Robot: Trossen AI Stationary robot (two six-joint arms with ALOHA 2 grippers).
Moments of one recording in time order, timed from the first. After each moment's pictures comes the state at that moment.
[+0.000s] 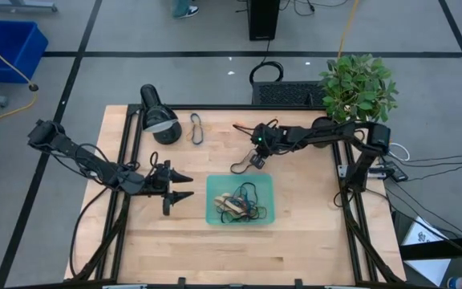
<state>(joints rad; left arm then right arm) -0.46 0.87 0.32 0.33 -0.50 -0.36 -0.33 1.74 0.96 -0.27 0.08 0.24</state>
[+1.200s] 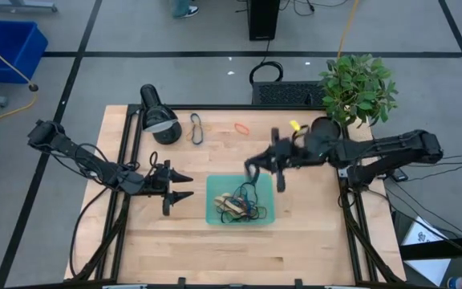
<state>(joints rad) -0.46 0.87 0.32 0.34 -0.50 -0.35 0.08 1.19 0.97 0.14 0.01 0.09</state>
